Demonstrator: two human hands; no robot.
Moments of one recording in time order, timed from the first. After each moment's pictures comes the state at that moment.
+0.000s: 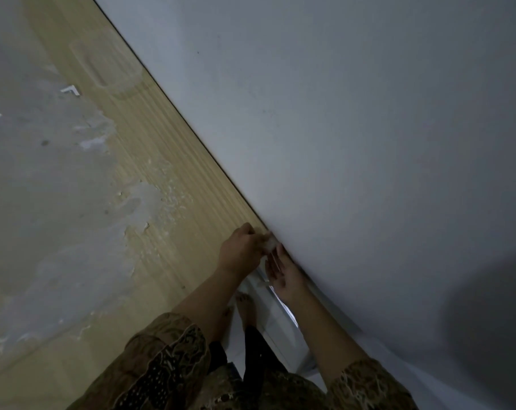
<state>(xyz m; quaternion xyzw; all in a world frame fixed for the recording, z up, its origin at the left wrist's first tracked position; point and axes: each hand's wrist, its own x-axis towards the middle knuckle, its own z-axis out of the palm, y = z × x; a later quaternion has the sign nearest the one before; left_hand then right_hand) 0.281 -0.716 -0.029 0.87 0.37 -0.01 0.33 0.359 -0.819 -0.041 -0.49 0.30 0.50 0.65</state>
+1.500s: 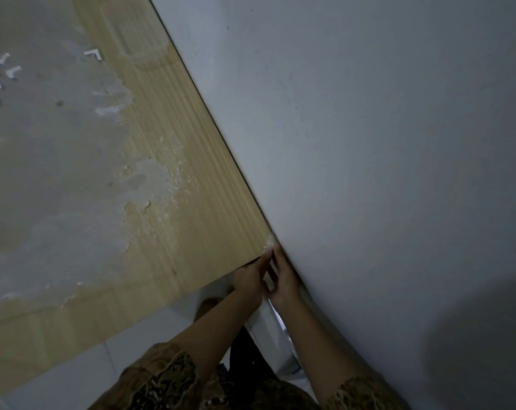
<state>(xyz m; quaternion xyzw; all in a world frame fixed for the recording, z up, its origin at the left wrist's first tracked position) 0.303 -0.793 -0.045 0.05 0.60 0.22 0.77 0.356 -0.825 -0.039 -0.61 0.23 0.55 0.52</state>
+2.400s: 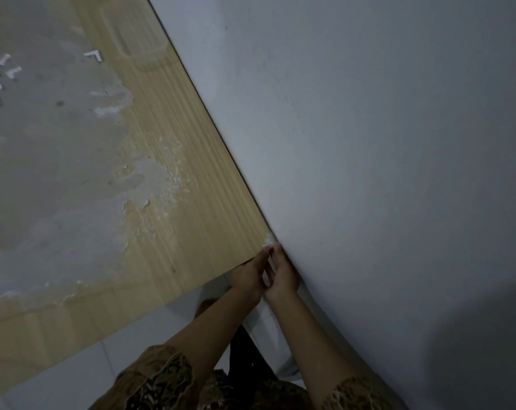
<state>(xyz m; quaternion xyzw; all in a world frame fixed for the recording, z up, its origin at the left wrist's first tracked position) 0.304 -0.789 -0.038 0.04 0.58 0.20 0.79 0.347 -0.814 -0.015 -0.60 0.29 0.48 0.57</state>
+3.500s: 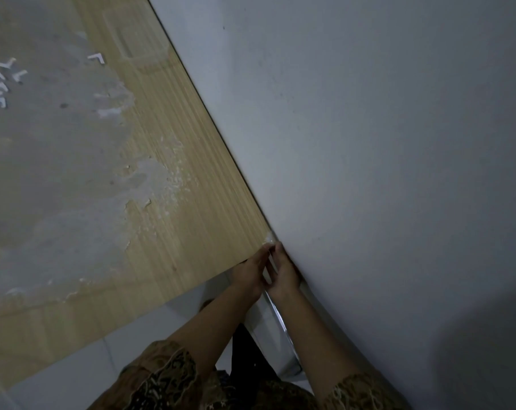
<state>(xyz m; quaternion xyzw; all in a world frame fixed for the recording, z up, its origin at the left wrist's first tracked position) 0.307 -0.783 -0.023 0.00 0.57 0.18 0.80 0.355 -0.820 -0.035 -0.59 0.28 0.52 0.54</state>
